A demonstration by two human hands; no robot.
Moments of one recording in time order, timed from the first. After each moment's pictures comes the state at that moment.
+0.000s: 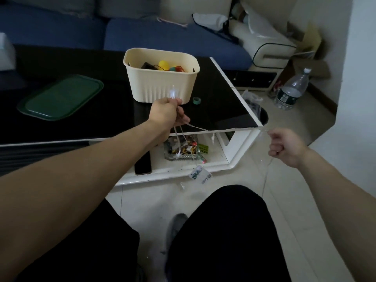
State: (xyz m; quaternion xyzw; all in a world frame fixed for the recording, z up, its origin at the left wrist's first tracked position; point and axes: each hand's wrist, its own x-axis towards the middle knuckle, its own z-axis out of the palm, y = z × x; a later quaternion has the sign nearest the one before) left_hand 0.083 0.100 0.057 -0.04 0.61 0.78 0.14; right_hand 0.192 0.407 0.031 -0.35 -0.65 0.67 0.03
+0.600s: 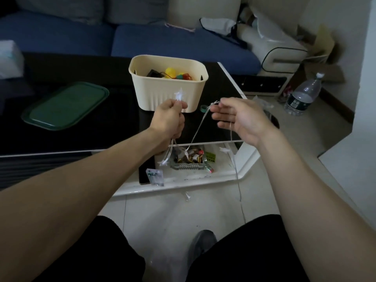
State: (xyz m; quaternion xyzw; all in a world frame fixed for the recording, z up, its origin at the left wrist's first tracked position) left_hand 0.070 0.088 0.061 0.03 0.66 0.74 0.14; right_hand 0.113 0.276 0.093 -0.12 -0.70 0.71 0.01
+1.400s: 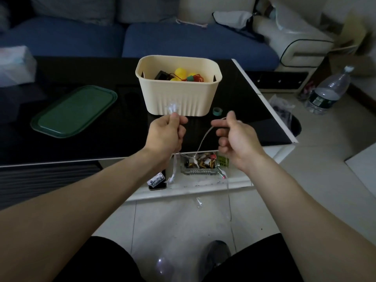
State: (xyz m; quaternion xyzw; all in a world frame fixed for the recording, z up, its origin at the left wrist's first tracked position) left_hand 0.063 0.077 0.039 -0.02 0.65 0.76 0.10; right_hand 0.097 0.237 0.044 -0.23 -0.66 0.72 0.03
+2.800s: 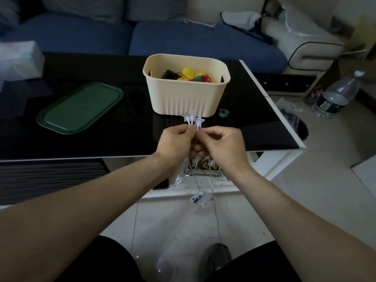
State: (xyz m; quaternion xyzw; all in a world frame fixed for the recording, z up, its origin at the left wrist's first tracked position) left_hand 0.067 0.083 0.025 -0.02 0.69 0.71 0.13; right_hand 0.095 0.205 0.018 -0.06 -0.75 0.65 0.10
